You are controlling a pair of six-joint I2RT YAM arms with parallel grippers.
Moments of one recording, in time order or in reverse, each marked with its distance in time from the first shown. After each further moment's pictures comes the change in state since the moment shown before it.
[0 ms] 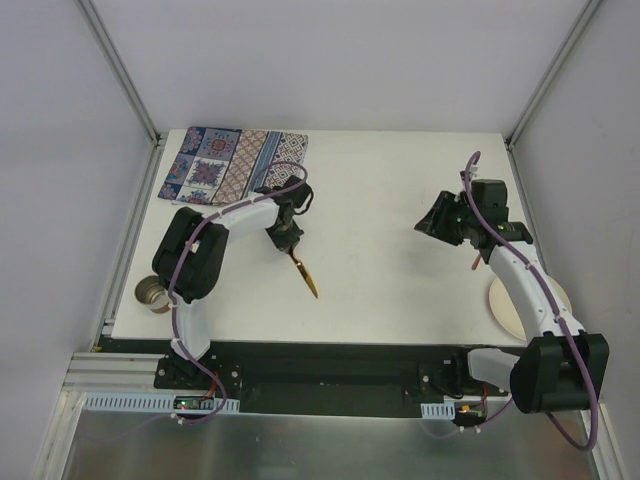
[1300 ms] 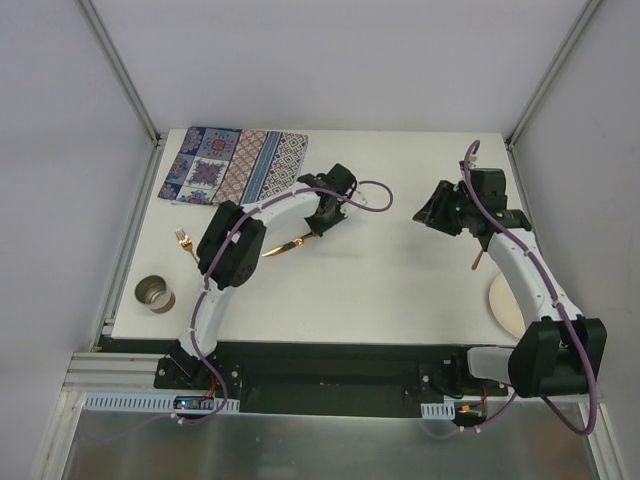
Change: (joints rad) left arm -0.131 0.311 0.483 -0.066 0.146 1.456; right arm 0.007 0.065 0.081 -0.007 -0.006 0.027
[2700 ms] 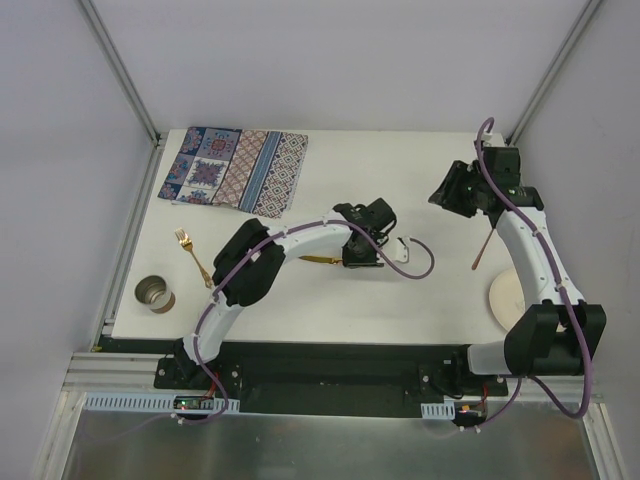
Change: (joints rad) left arm -0.256 -0.002 -0.016 -0.010 0.186 0.400; right arm -0.062 0.111 0.221 -0.121 0.080 -0.070
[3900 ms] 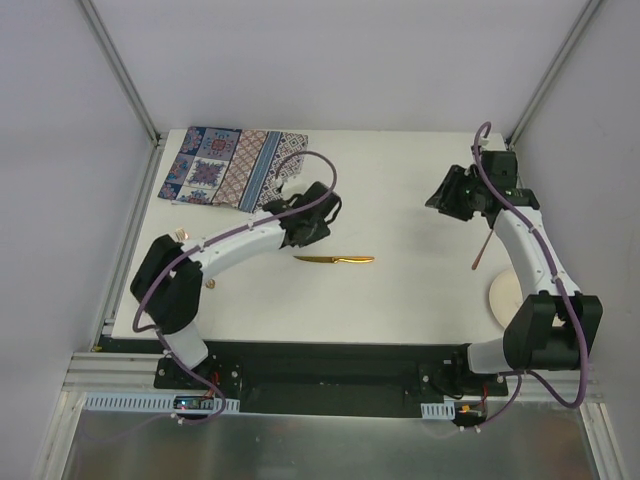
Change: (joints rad) left arm 0.152 -0.468 -0.360 0.122 -0.540 -1.682; right arm -0.019 0.031 -0.034 0.038 -0.048 0.008
